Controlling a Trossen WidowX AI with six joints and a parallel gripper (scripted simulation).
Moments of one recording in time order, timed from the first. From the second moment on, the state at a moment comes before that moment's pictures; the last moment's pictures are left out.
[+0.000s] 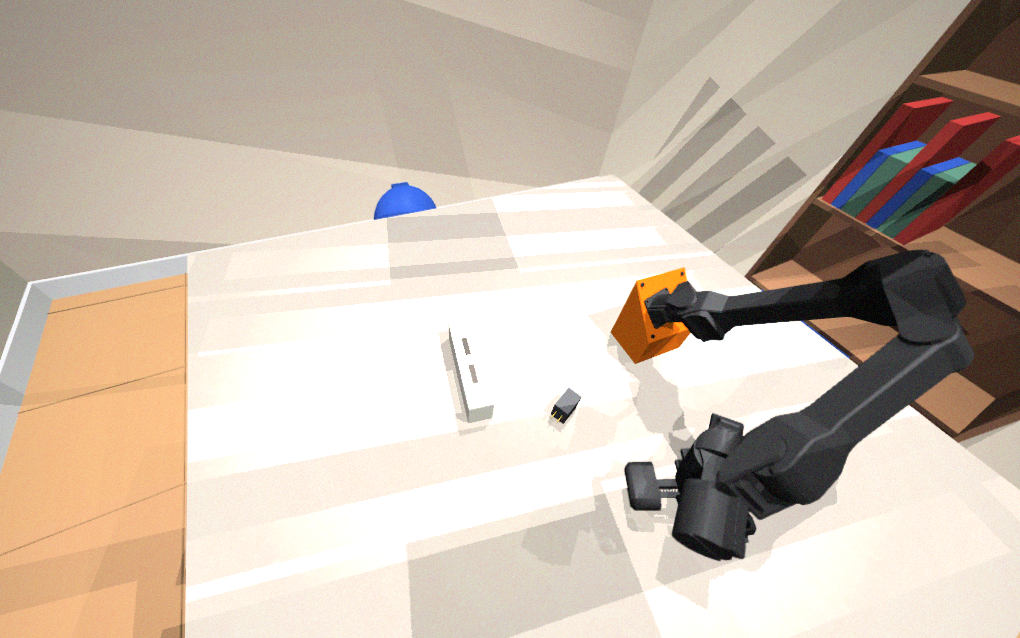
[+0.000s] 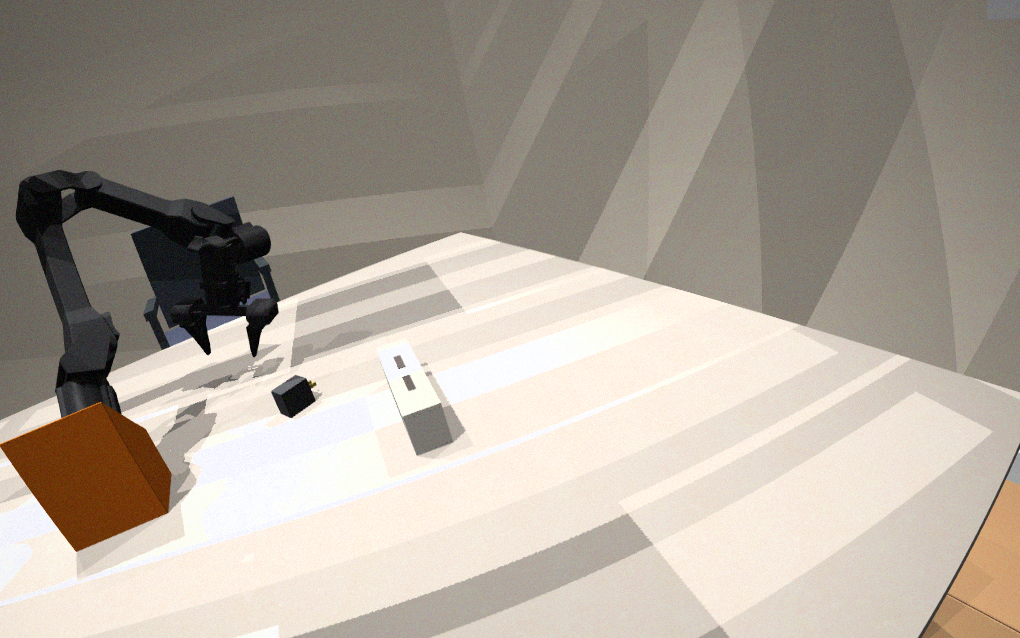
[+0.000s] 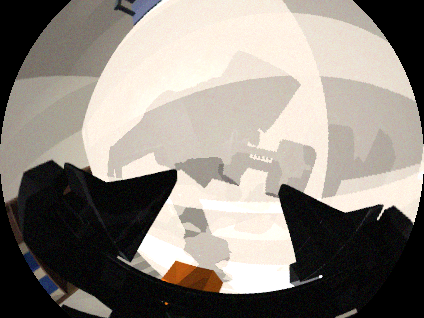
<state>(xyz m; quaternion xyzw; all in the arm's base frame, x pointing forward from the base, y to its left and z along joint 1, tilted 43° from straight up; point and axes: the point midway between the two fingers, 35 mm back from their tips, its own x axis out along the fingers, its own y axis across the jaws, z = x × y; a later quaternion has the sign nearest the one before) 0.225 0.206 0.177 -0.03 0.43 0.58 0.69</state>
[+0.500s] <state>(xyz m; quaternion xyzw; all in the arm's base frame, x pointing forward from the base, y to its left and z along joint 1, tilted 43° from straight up) 0.255 0.157 0.142 0.01 0.48 0.50 0.72</state>
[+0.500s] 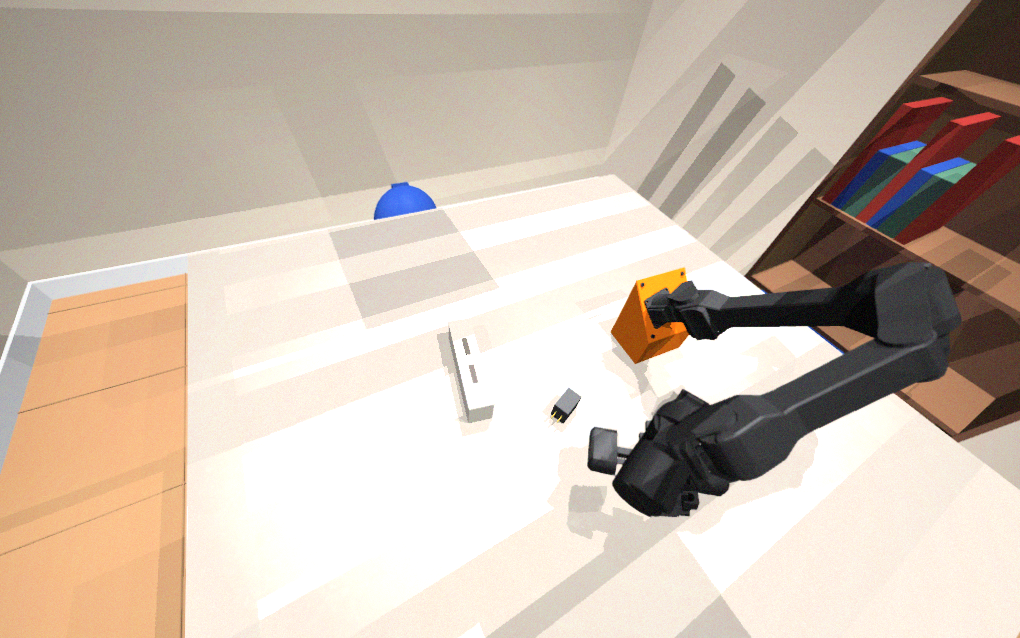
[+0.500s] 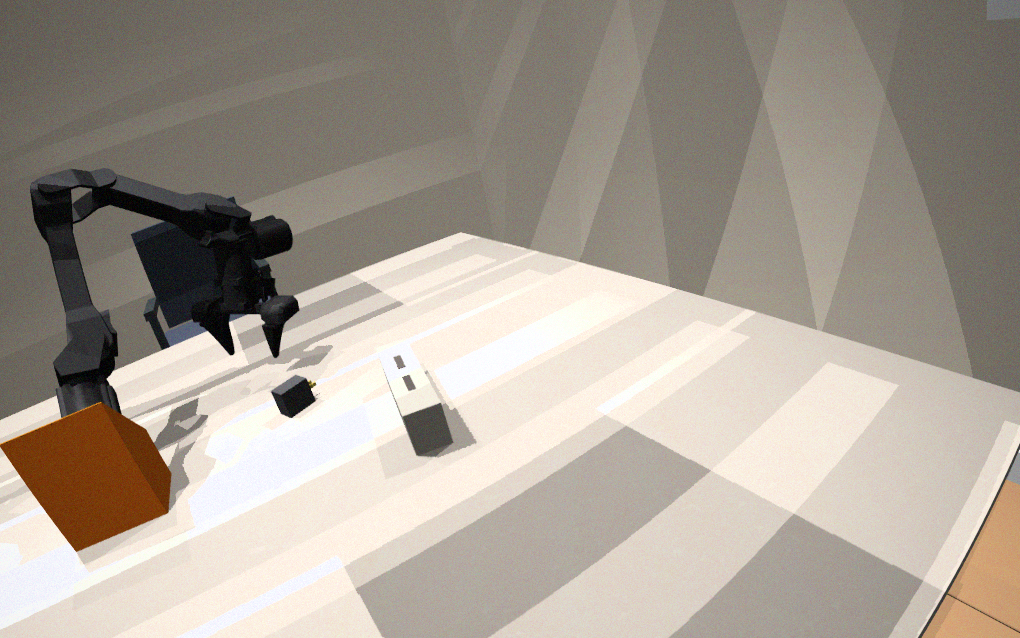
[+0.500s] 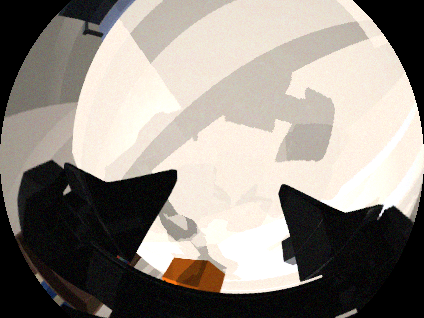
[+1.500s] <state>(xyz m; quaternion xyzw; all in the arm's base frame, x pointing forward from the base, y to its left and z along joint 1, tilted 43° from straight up) 0.273 0.051 0.076 0.11 0.56 0.36 0.73</state>
